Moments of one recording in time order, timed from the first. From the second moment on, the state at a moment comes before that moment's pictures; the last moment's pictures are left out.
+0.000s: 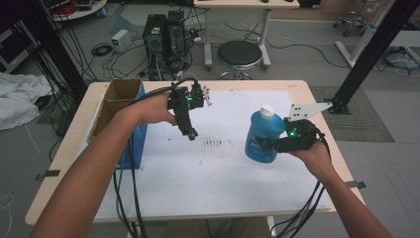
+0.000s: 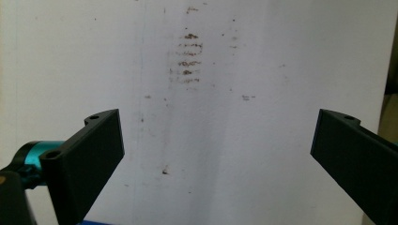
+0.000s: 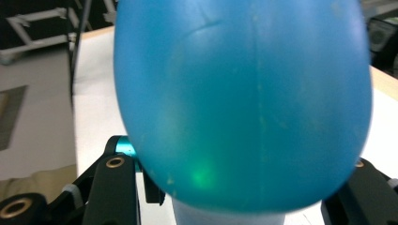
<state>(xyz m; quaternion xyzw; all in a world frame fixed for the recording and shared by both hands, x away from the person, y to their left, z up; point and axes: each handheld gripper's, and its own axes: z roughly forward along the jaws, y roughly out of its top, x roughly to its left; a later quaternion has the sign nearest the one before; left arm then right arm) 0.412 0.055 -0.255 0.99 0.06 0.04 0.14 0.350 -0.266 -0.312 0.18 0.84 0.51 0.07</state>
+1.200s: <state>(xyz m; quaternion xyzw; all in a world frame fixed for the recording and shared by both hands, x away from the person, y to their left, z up) 0.361 0.034 -0.213 0.99 0.04 0.03 0.15 0.365 -0.194 -0.307 0.02 0.87 0.50 -0.02</state>
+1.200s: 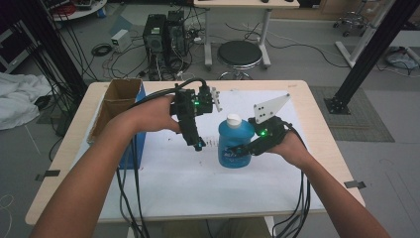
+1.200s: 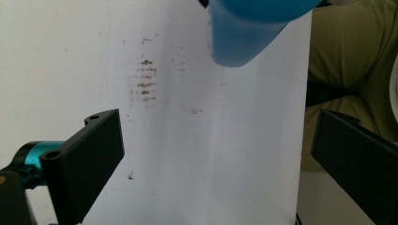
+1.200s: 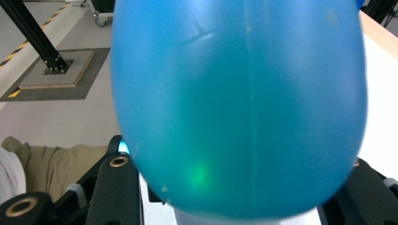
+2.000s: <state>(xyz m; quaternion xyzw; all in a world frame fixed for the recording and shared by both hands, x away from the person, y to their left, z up) 0.350 0.013 -0.198 0.99 0.02 0.03 0.15 0.368 -0.153 -0.307 0.00 0.87 0.49 -0.03</state>
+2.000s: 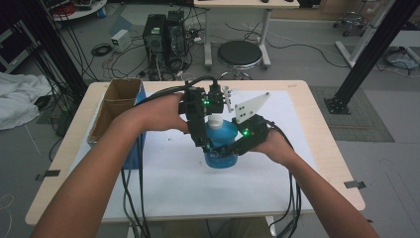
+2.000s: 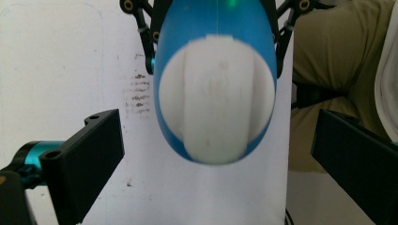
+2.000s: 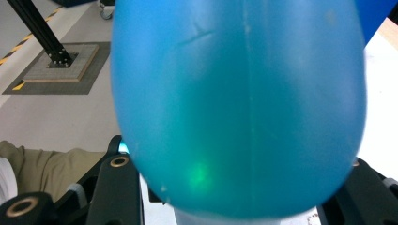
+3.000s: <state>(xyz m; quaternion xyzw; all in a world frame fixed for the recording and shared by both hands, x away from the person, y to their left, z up) 0.355 -0.002 -0.208 0.99 0.00 0.02 0.13 0.365 -0.144 -0.302 0.00 0.87 0.49 -0.03</state>
